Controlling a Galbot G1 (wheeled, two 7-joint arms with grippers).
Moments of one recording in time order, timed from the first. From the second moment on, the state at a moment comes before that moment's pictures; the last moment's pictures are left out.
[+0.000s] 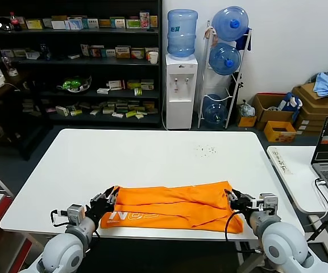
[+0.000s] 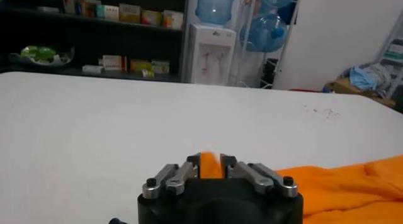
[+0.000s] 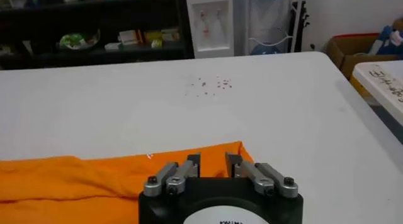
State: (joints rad) left arm 1.24 -0.88 -0.20 -1.90 -0.78 0.24 -0.24; right arm -1.28 0.83 0.33 2.06 1.00 -0.54 0.46
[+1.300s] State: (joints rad) left arm 1.33 -1.05 -0.27 -1.75 -0.70 0.18 -0.18; right arm -1.49 0.89 0.51 2.13 0.94 -0.50 0.42
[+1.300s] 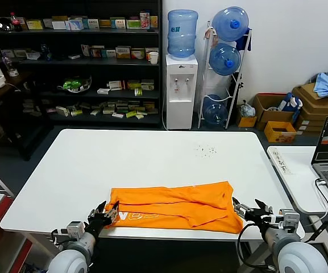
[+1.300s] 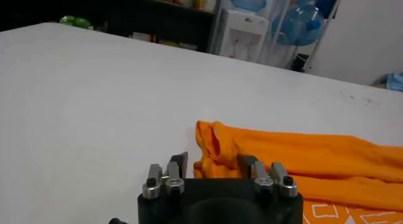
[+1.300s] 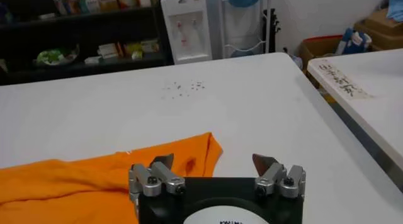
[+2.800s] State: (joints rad) left arm 1.32 -0.83 -0.59 -1.58 -0.38 0.06 -0.10; right arm -1.38 0.94 0.43 2.07 0.94 -0.48 0.42
